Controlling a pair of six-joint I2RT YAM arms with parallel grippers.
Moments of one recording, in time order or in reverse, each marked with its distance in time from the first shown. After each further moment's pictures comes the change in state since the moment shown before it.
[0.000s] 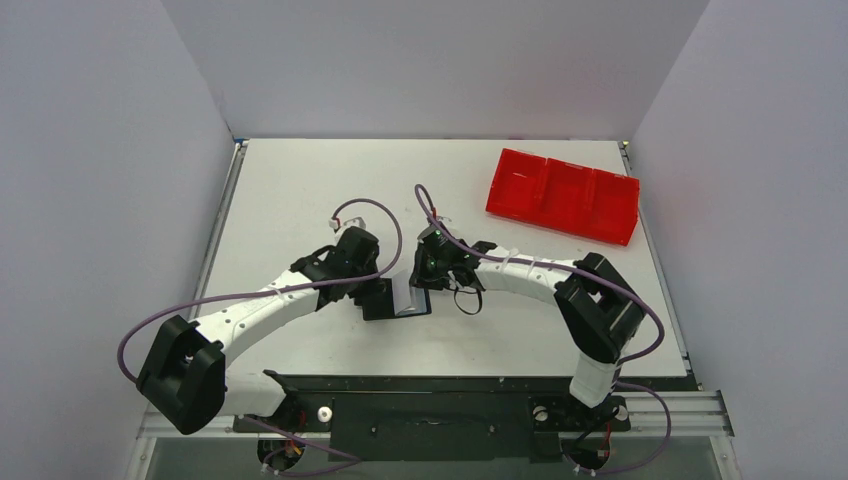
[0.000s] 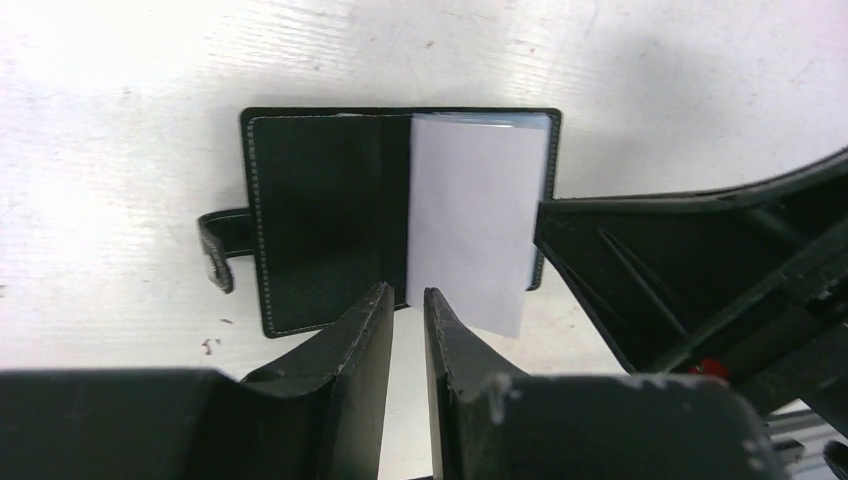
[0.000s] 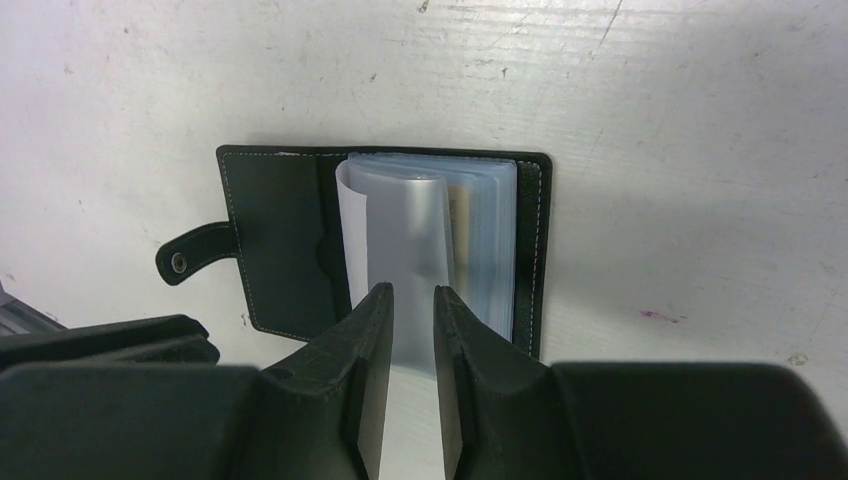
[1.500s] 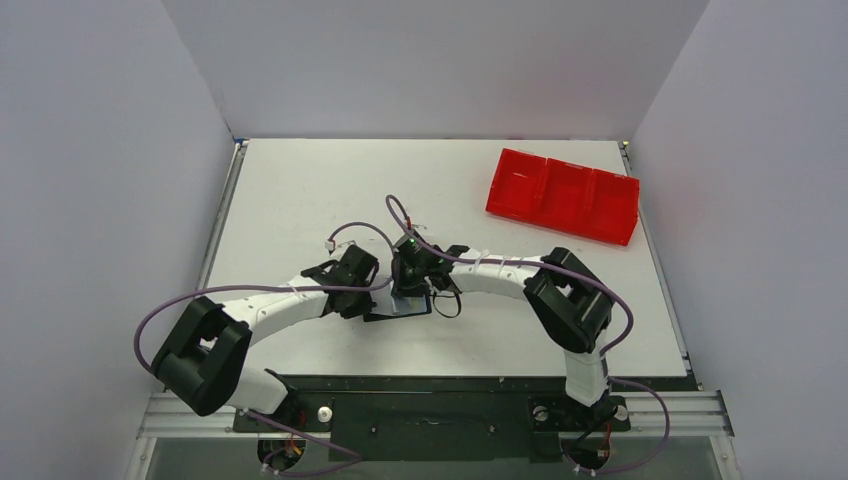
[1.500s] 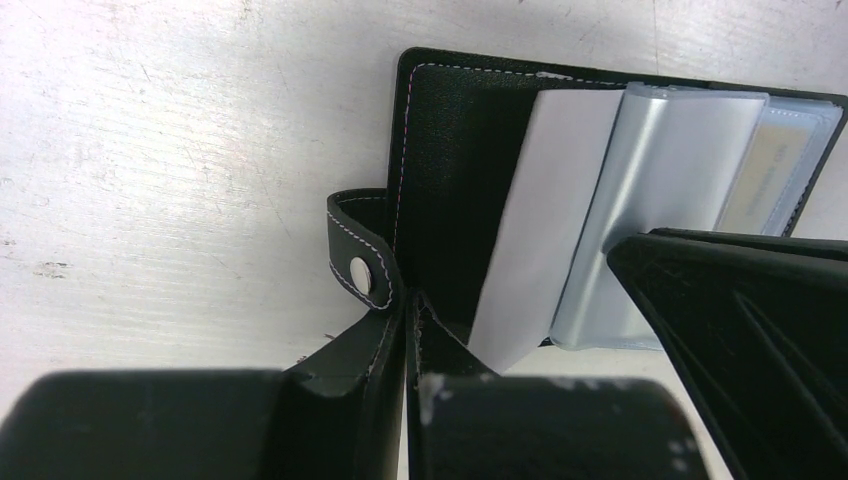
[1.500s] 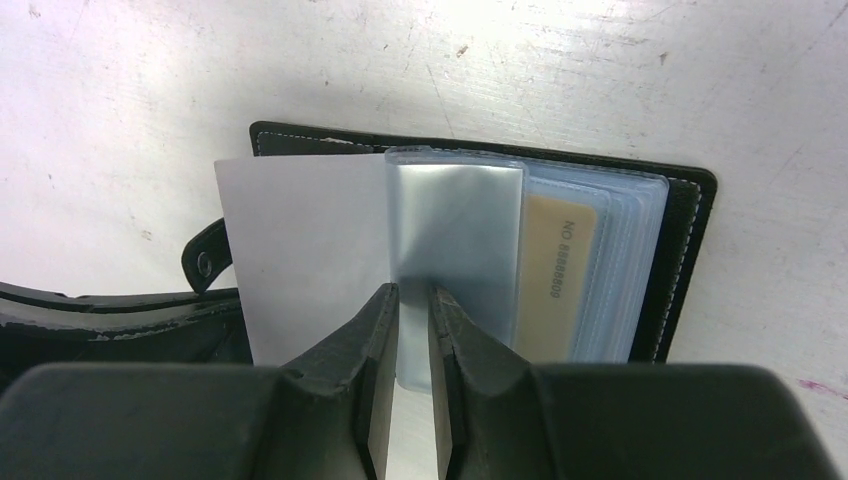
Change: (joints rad) left arm 0.029 0.101 -0.143 0.044 -0.061 -0.008; right arm 0.085 0.152 0.121 -0.007 0.000 0.000
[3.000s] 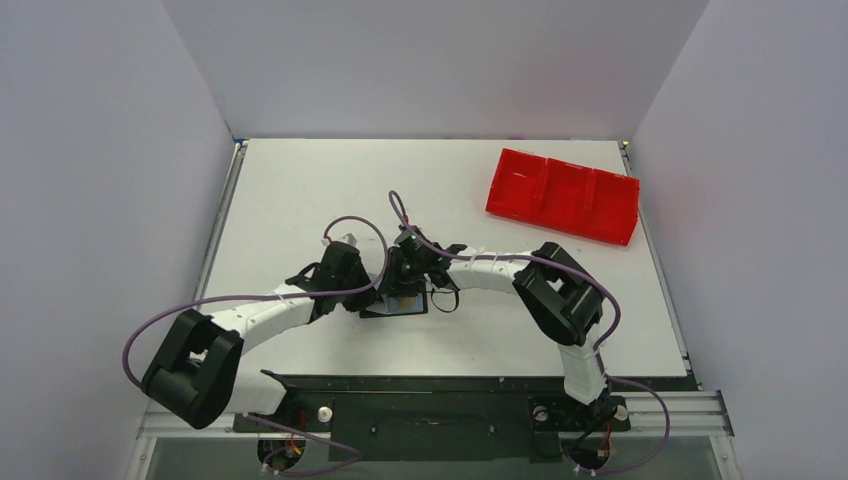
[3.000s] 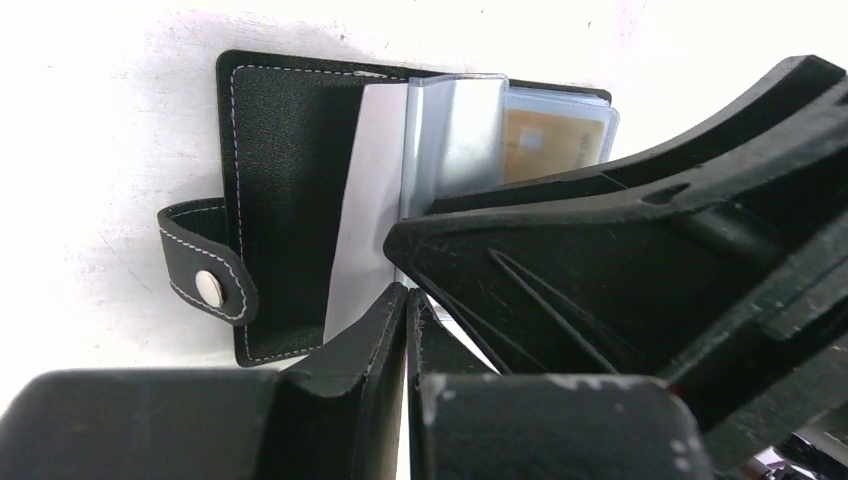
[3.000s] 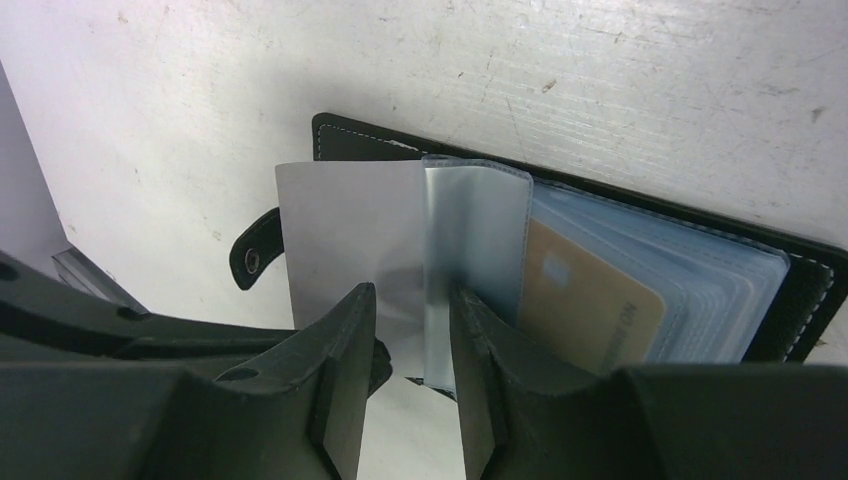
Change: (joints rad) left arm 0.092 -0.076 -0.094 0.256 0.261 -0.006; right arm -0.036 0.066 0.009 0.127 -0.151 0.051
